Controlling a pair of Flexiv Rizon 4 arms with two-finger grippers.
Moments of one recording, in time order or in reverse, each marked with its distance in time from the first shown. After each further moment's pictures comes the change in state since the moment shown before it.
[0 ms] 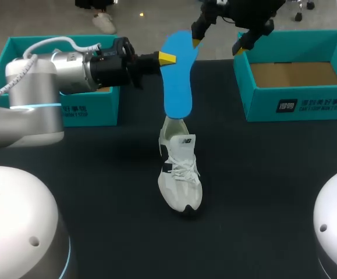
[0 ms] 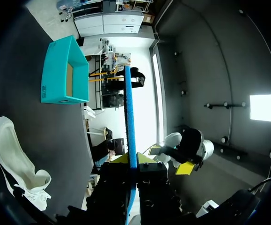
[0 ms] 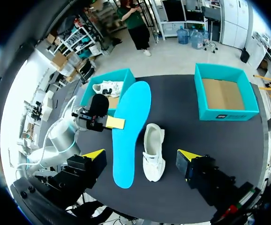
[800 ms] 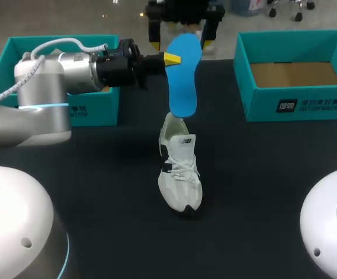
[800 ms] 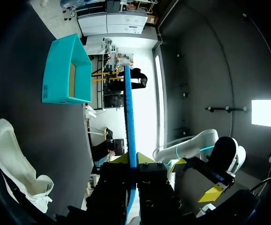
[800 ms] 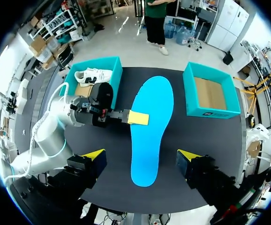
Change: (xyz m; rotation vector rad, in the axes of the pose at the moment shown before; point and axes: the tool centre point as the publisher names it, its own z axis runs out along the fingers) left arm -0.013 -0.011 0.008 0.004 -0.004 -0.029; right arm 0.058 0.008 0.024 0.097 -0.301 -0.028
